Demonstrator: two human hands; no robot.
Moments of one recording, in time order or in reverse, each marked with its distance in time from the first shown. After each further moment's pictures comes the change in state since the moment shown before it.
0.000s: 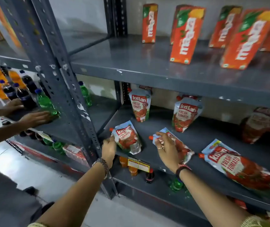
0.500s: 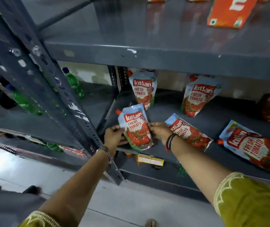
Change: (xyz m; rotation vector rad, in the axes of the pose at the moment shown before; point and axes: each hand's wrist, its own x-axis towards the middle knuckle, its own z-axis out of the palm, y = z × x) left_hand 0.063 0.011 0.000 0.023 -0.213 -0.011; right_hand 0.090 0.009 0.087 0.429 -0.170 0.701
